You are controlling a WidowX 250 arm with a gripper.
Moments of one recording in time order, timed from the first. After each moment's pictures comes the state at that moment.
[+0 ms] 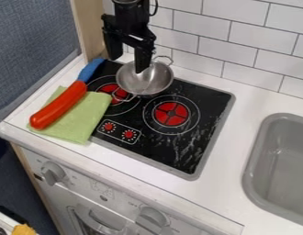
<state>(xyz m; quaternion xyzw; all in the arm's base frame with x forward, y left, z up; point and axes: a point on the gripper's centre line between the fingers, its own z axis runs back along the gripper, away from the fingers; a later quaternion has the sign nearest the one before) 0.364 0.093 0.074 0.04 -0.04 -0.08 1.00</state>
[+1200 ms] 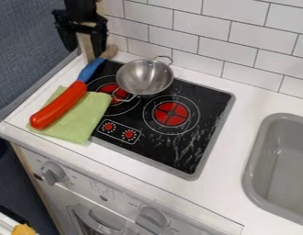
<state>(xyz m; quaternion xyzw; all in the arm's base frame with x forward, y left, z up) 0.364 0.191 0.064 0.03 -0.04 0.07 1.00</state>
